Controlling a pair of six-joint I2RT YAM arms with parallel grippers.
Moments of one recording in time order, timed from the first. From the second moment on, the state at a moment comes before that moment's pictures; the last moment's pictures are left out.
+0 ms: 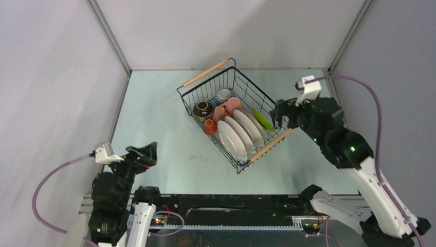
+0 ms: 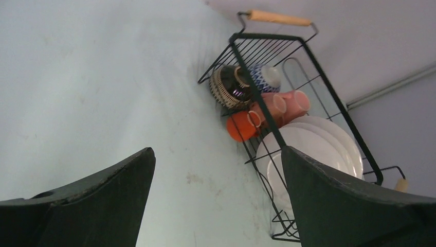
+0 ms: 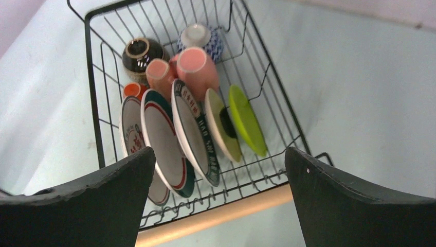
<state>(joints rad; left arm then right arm) -0.06 0.07 0.81 -0.87 -0.04 -0.59 0.60 0.92 1.27 -0.71 0.20 0.17</state>
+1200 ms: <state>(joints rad) -0.06 0.51 0.78 -0.77 -0.02 -0.65 0.32 1.63 1.35 -0.67 -0.18 0.11</state>
